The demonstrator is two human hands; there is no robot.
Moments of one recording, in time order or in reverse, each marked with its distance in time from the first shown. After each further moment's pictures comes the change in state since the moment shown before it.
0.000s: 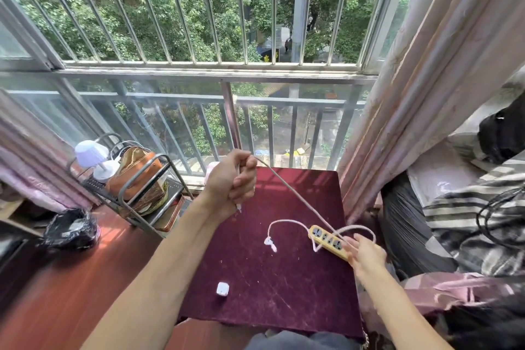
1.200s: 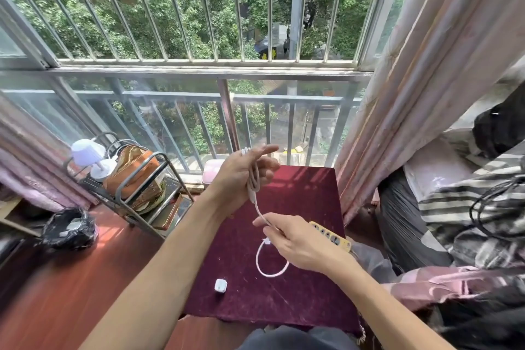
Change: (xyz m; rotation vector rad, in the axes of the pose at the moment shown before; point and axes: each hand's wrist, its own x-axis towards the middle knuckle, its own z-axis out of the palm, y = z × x) left_hand 0.004 -0.008 0.025 0.225 0.111 0.083; right_hand -0.143 -0.029 0.071 -1.132 -0.937 -0.876
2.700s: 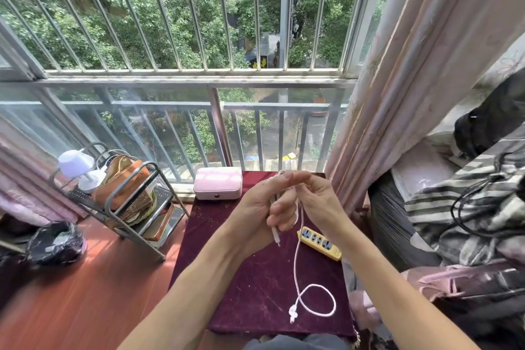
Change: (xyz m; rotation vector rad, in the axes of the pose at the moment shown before) left_hand -0.035 -0.032 0.054 -0.314 -0.410 -0.054; right_hand 0.010 -0.006 -0.062 0.706 0.443 -0.124
